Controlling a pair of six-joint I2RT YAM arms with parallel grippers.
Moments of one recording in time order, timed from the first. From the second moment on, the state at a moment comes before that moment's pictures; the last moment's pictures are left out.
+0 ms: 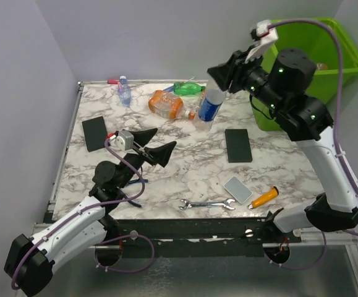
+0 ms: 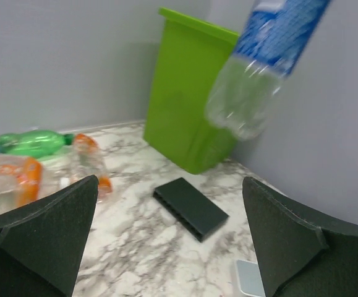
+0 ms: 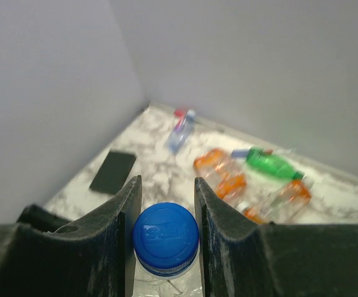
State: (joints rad) left arm -0.65 0.73 0.38 0.69 0.00 -0.32; right arm 0.67 1.42 2.06 -0.57 0.07 0.12
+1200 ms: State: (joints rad) left arm -0.67 0.62 0.33 0.65 -0.46 -0.32; right arm 0.06 1.72 1.96 0.38 0.95 -0.20
